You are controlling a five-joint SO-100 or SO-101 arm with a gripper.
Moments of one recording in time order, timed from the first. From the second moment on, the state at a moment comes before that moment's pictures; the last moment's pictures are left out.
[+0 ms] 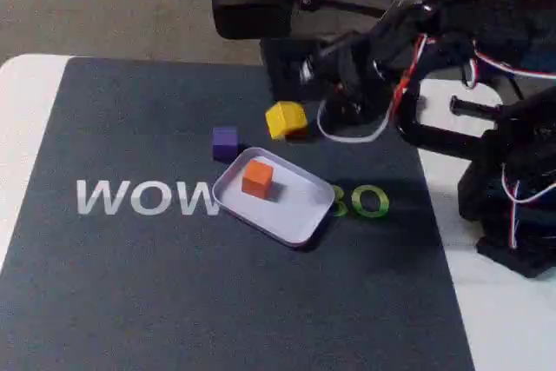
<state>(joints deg) 23.6 128.3 141.1 36.7 -134.5</state>
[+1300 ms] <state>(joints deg) 20.7 125.5 145.7 26.5 -132.3</state>
